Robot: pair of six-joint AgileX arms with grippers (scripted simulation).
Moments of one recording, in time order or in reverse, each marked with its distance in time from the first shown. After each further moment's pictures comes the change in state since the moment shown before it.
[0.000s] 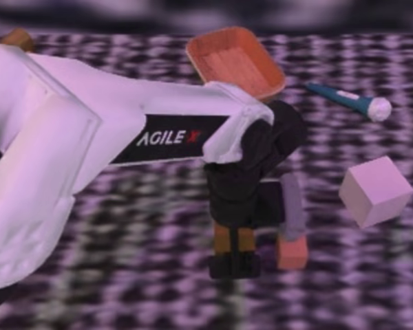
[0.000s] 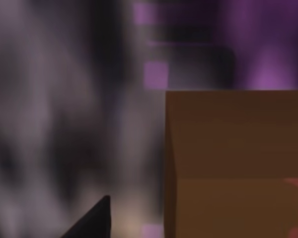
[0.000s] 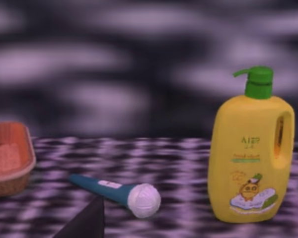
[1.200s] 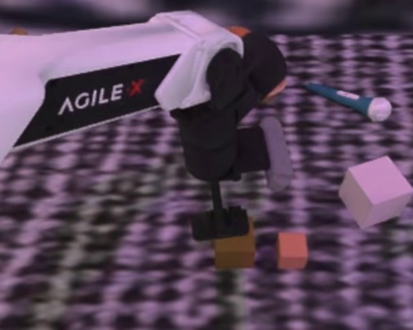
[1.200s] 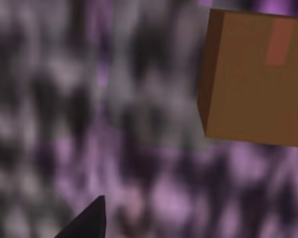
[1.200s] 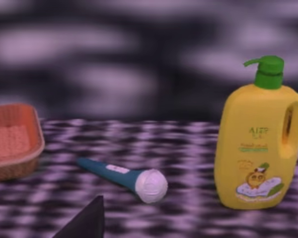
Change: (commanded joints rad) left arm 0.070 -0.184 0.059 -0.166 -0.008 -0.035; right arm 0.019 0.098 0.097 -0.067 -0.004 -0.006
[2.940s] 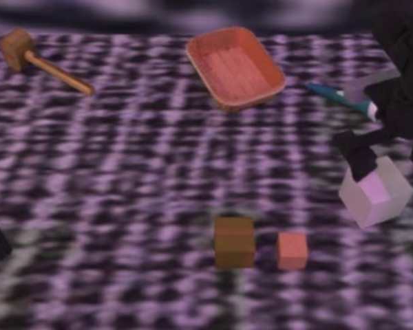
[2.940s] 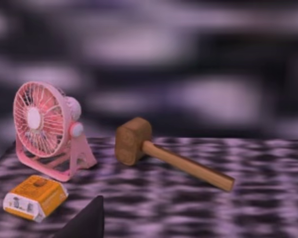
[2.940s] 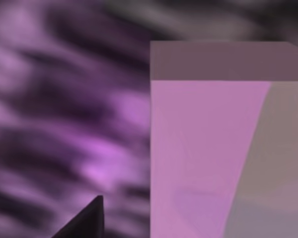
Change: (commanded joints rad) left arm 0.778 -2.024 -1.609 1.070 -0.003 -0.720; right arm 0.210 1.903 1.415 -1.015 0.005 -0.115
